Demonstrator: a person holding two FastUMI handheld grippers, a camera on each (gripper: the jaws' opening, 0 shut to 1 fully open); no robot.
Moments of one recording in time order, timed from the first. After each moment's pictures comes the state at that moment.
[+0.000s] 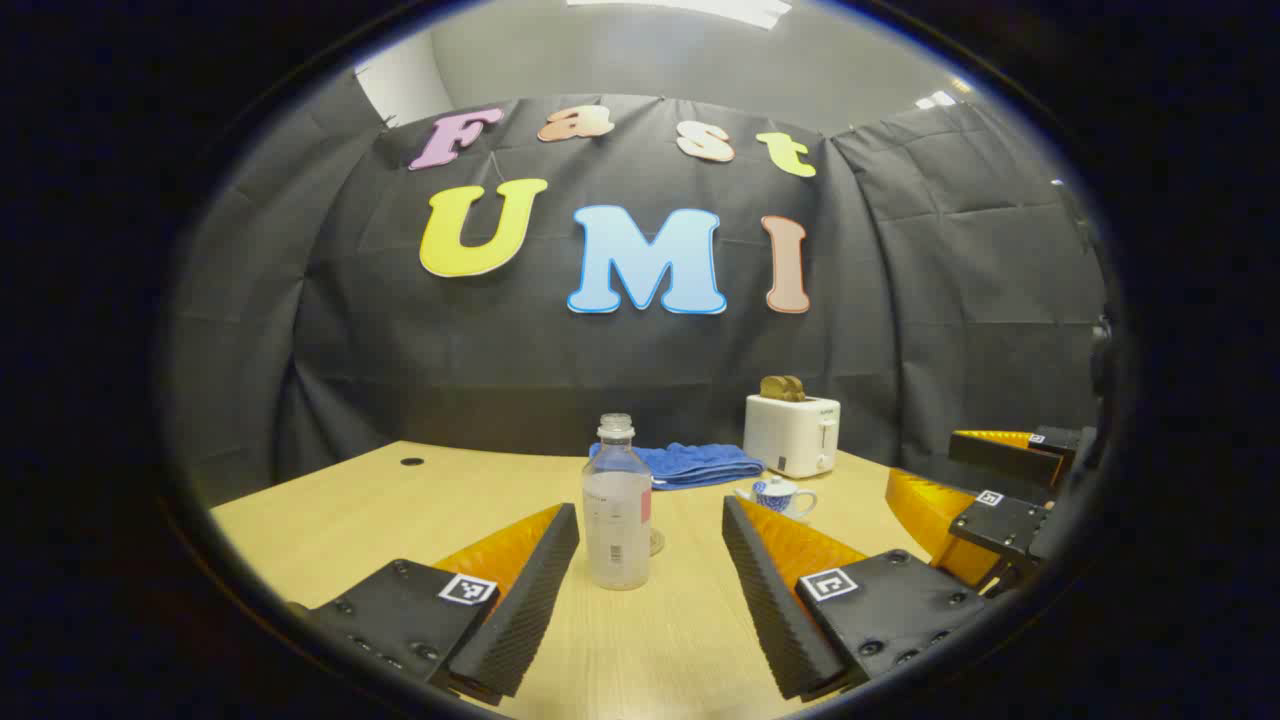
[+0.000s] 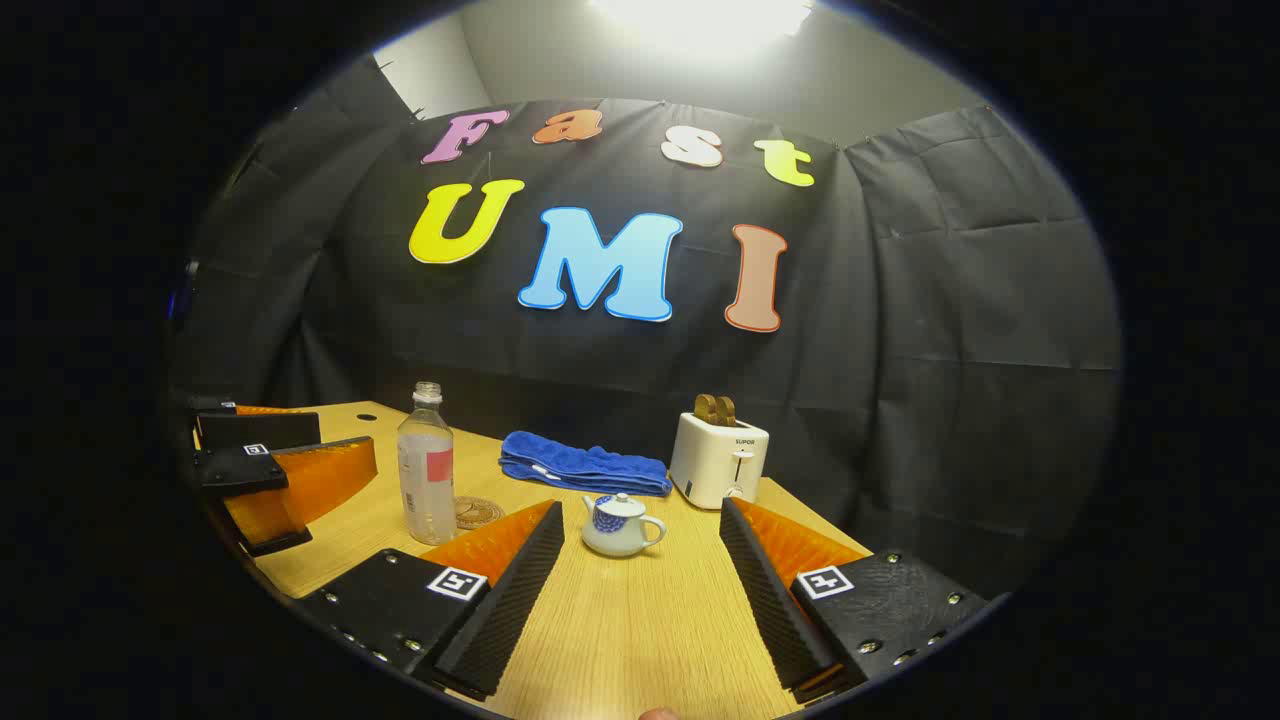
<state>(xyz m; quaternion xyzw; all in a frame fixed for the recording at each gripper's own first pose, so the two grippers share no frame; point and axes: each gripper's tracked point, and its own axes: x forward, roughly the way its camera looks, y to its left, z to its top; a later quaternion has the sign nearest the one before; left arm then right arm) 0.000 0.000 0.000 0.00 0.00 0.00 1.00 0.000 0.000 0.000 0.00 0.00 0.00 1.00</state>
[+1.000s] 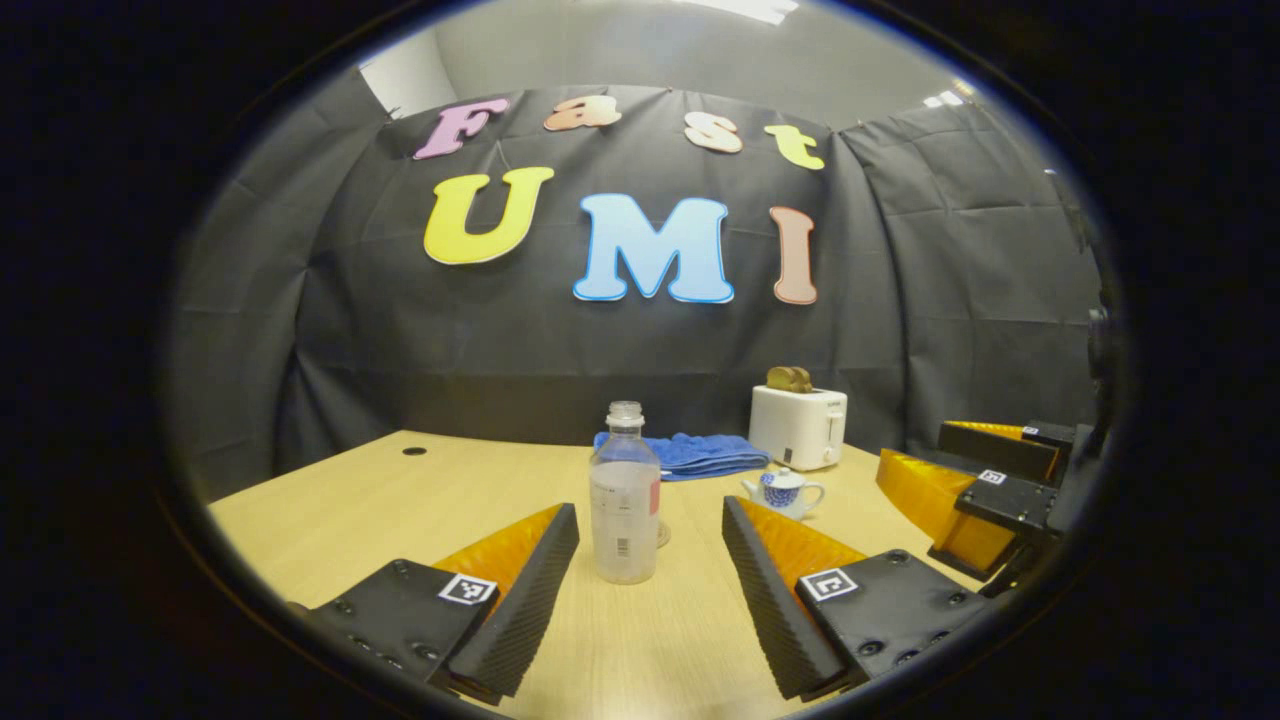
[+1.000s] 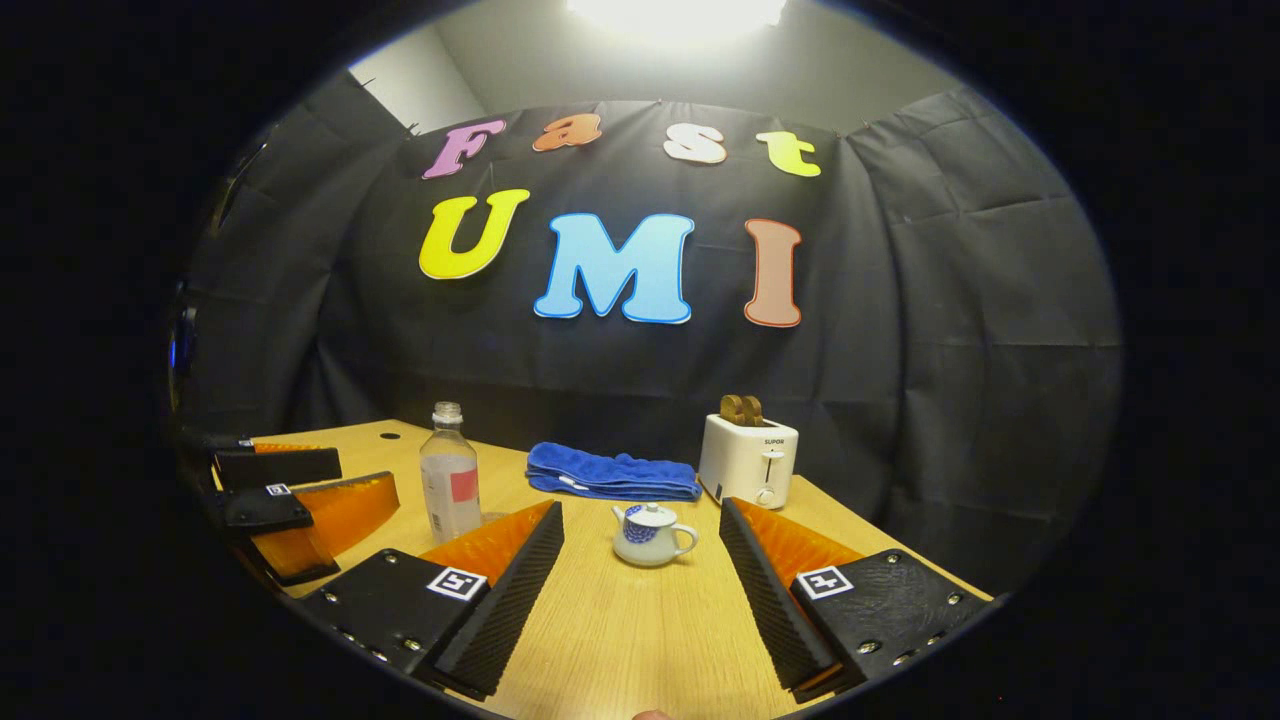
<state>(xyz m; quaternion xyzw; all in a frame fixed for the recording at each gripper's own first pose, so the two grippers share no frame) 0.009 0.009 -0.007 -0.01 0.02 0.00 1.00 0.021 0.014 0.010 0.04 -0.01 0.03 1.00</state>
